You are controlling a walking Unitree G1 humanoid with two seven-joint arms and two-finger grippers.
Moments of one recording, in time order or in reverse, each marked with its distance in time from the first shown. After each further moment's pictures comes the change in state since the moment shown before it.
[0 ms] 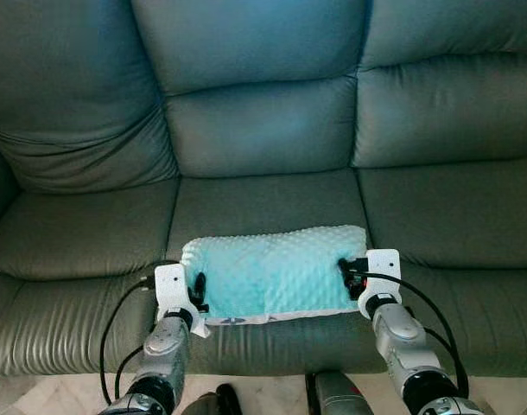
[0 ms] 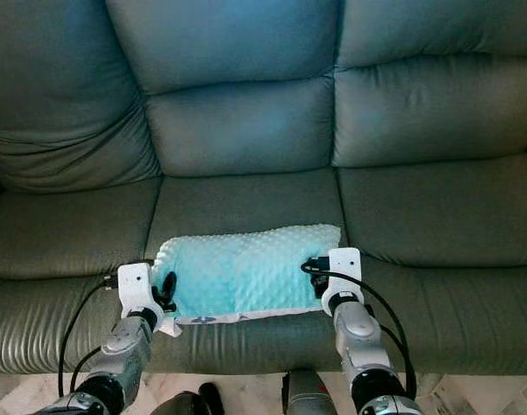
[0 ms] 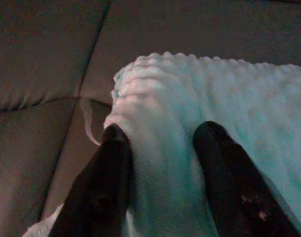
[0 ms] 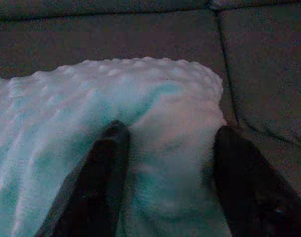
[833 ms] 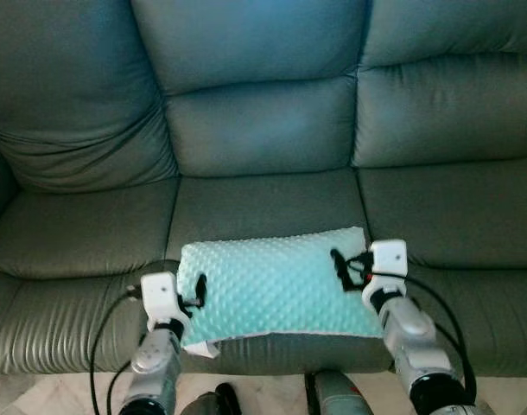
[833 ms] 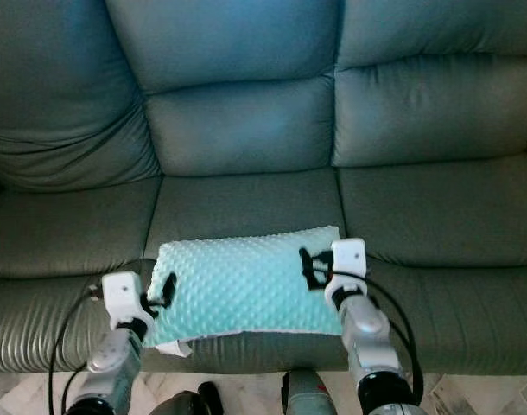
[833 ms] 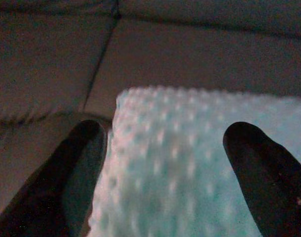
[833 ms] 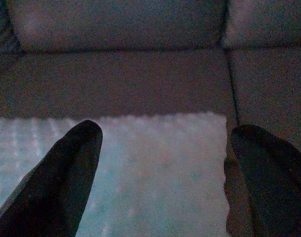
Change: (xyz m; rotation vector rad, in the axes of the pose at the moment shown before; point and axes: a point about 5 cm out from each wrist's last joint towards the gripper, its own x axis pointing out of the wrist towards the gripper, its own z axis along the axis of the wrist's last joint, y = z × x) left arm -0.014 0.013 0.003 -0.035 -0.129 -0.030; right arm -0.003 -0.003 0.028 -0.007 -0.128 0.083
